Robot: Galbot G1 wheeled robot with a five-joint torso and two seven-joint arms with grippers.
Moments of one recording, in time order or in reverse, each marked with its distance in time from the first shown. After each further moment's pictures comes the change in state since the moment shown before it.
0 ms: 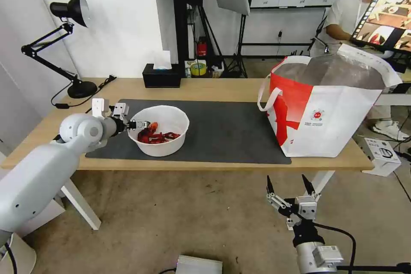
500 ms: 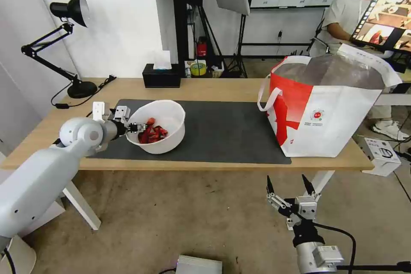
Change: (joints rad) left arm 0.060 0.012 -0.040 -0.043 0.018 -0.002 0.023; right arm 0.000 0.000 0.000 0.000 0.000 0.000 0.000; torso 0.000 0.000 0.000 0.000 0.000
